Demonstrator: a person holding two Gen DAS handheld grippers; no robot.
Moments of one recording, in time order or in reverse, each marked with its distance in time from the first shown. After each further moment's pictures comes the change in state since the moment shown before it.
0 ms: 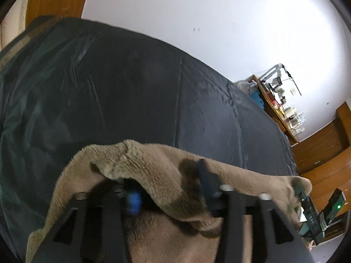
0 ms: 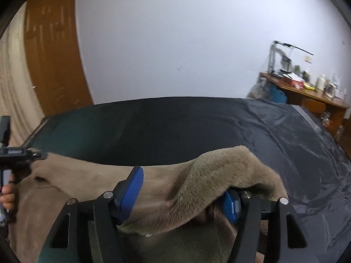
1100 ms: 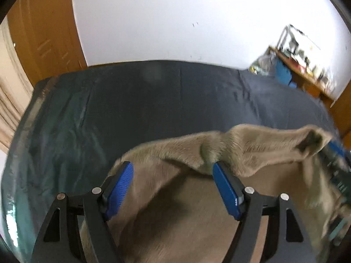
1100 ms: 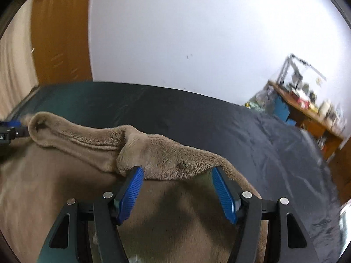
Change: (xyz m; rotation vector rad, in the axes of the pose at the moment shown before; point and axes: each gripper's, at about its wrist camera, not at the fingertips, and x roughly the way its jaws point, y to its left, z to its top) left arm 0.031 -0.082 0.017 0.297 -0.040 0.352; right arm 0.073 0.018 0.033 -0.145 0.125 -0.078
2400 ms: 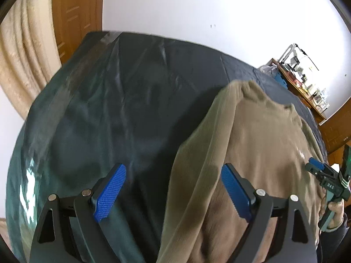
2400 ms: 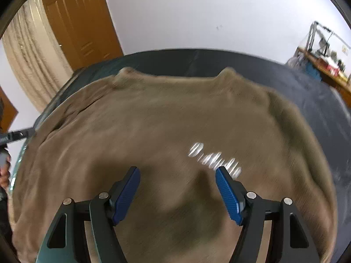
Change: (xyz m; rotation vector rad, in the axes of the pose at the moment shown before) left arm -0.119 0.172 -0.152 -0.154 0.044 -0.121; right arm -0.089 0.072 -0.070 0.057 0.187 0.284
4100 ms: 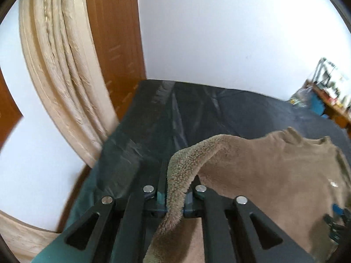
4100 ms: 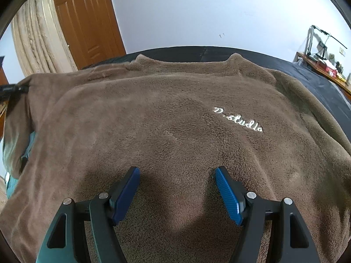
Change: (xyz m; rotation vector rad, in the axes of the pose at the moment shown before) left arm -0.035 0.014 0.065 0.052 -0.217 0.403; right arm 0.004 0.019 -0.059 -0.014 -0.094 -0.012
